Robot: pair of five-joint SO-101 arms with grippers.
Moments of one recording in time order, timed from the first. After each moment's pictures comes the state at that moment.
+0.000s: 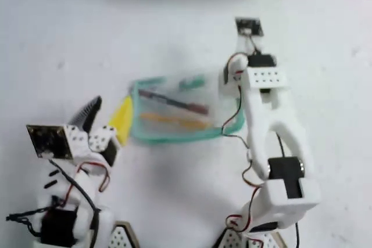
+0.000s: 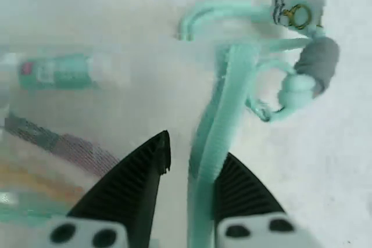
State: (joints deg) left arm 0.9 -104.7 75.3 50.3 12.8; right arm -9.2 9.7 12.6 67.0 0.5
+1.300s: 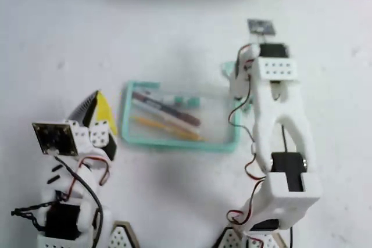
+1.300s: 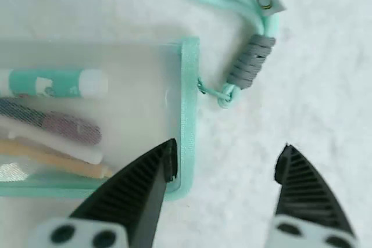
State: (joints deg) left arm 0.4 -104.3 78.9 44.9 7.7; right arm -3.8 10.2 -10.2 89.5 -0.5
